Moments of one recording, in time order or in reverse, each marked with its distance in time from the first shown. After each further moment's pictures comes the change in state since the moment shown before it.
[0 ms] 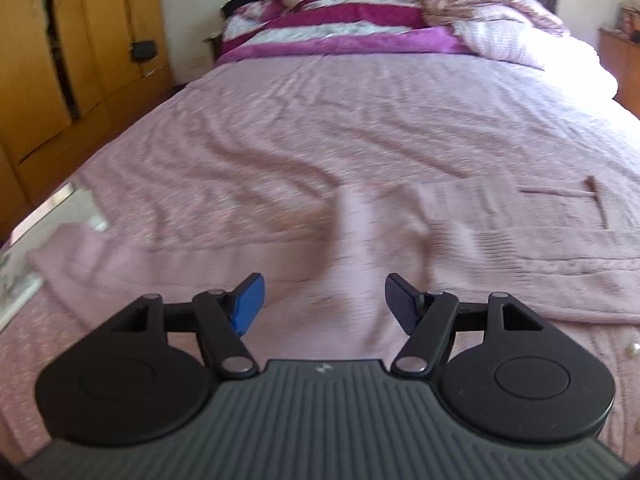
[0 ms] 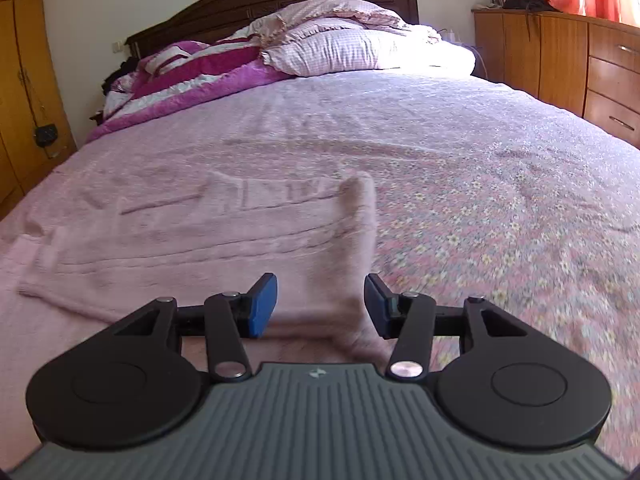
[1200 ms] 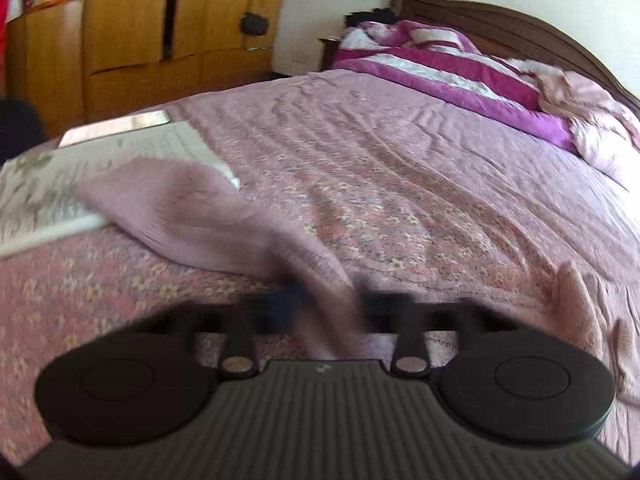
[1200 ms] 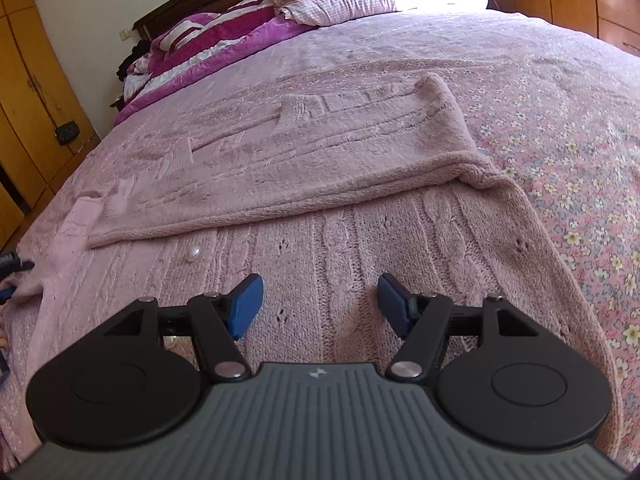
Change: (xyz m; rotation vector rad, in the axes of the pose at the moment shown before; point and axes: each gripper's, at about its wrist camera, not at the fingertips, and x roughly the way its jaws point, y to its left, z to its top) left arm 0.066 0.150 -0.018 -0.360 -0.117 0.068; right arm -0.016 0.060 -0.057 0.124 0.141 0.081
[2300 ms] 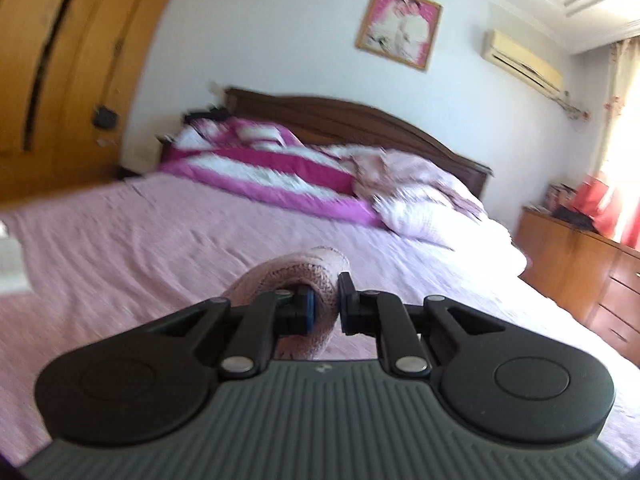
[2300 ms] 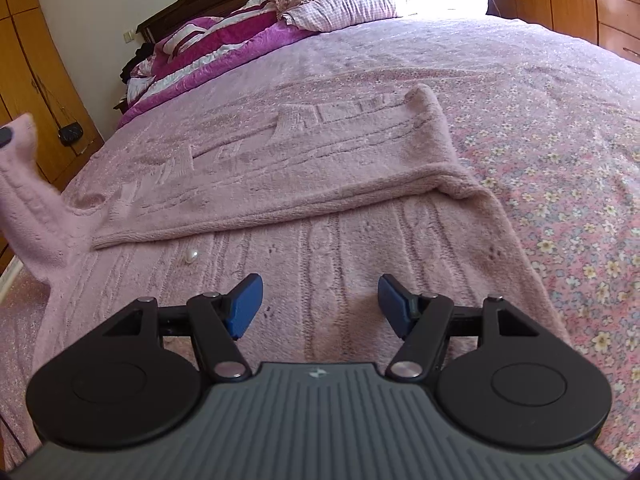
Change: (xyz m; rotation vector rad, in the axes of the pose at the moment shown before) left arm -0.150 -0.184 -0.014 0.086 -0.275 -0.467; right arm -0.020 -0.014 0.002 -0.022 -0.016 0.002
